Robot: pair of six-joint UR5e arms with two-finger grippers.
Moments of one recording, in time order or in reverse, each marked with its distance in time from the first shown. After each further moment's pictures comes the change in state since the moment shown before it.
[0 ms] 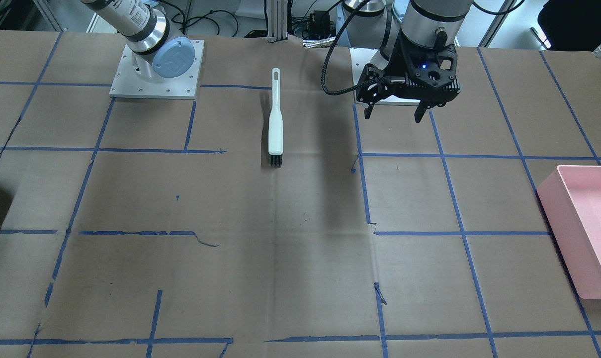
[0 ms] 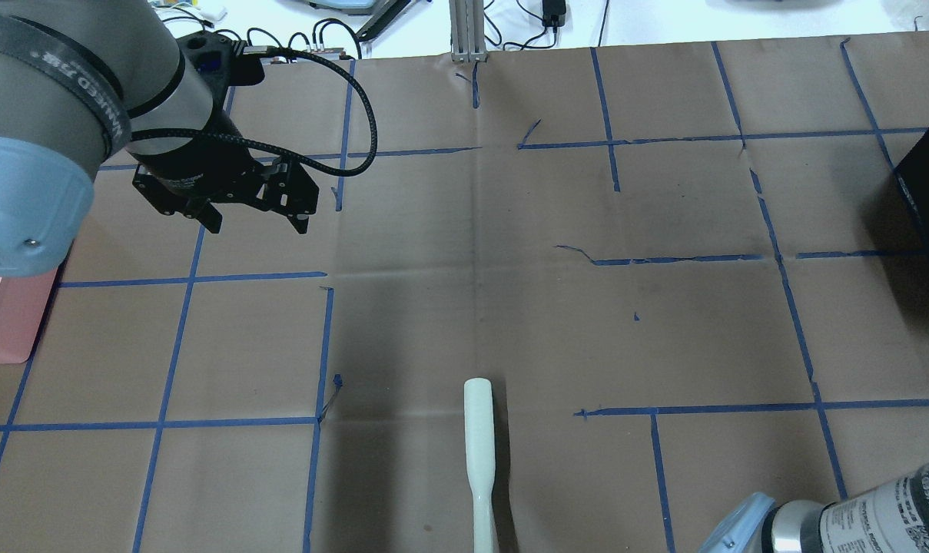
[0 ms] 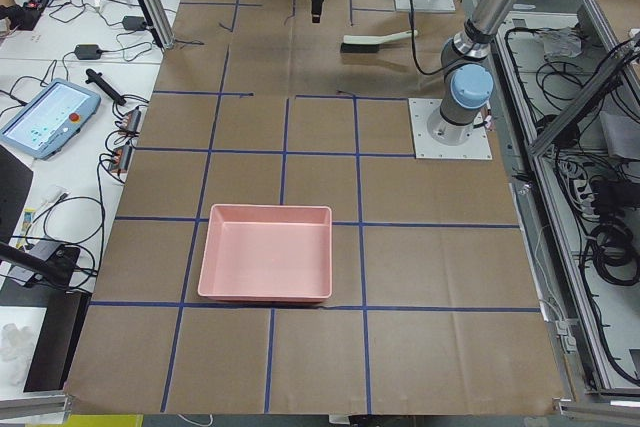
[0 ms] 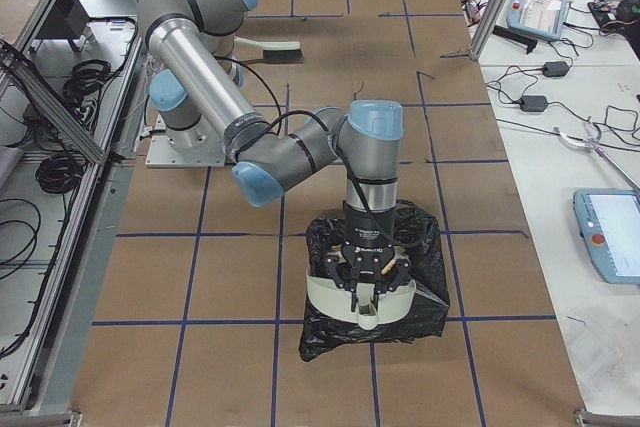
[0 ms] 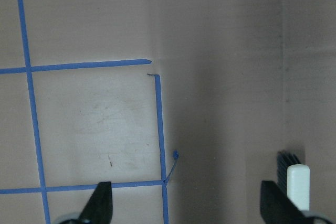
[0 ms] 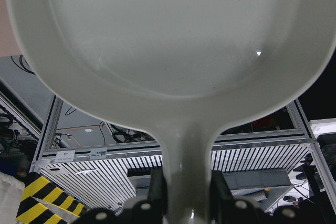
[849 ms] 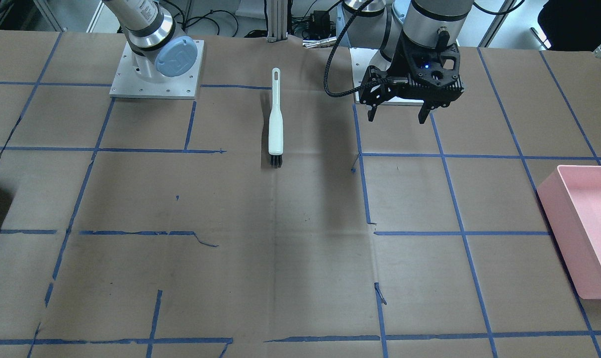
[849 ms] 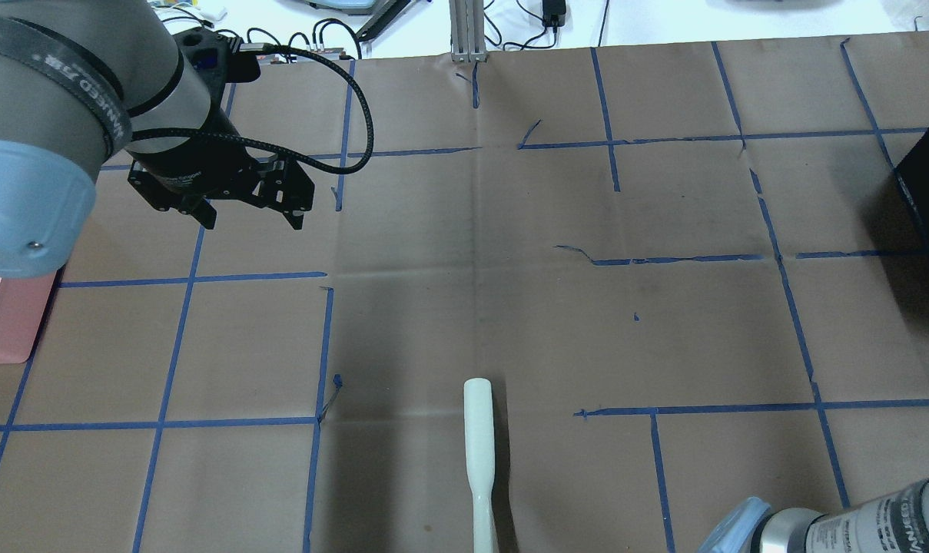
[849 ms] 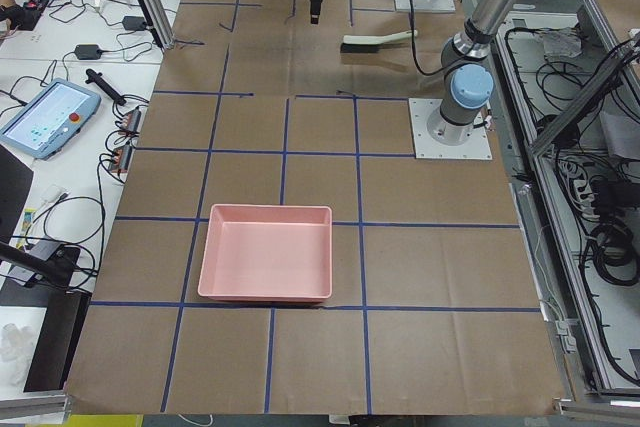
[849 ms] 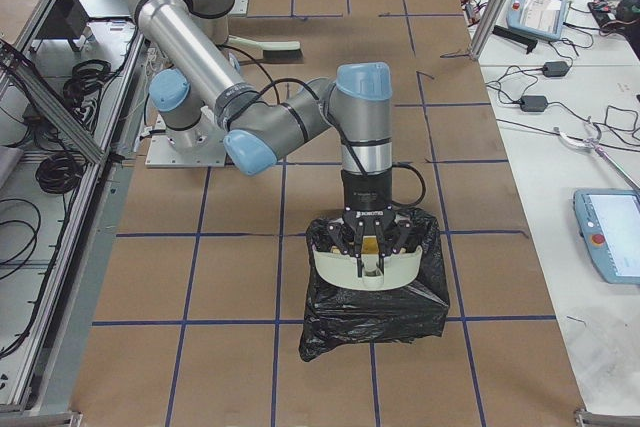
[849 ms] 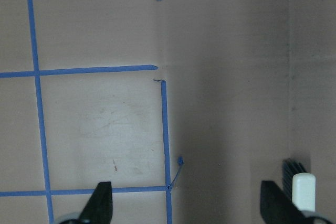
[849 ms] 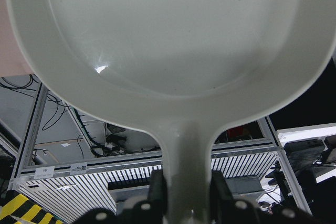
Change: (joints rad) left arm 0.001 0.003 -0.003 0.015 0.021 0.005; right arm 0.052 -0.135 0.127 0.006 0.092 0.054
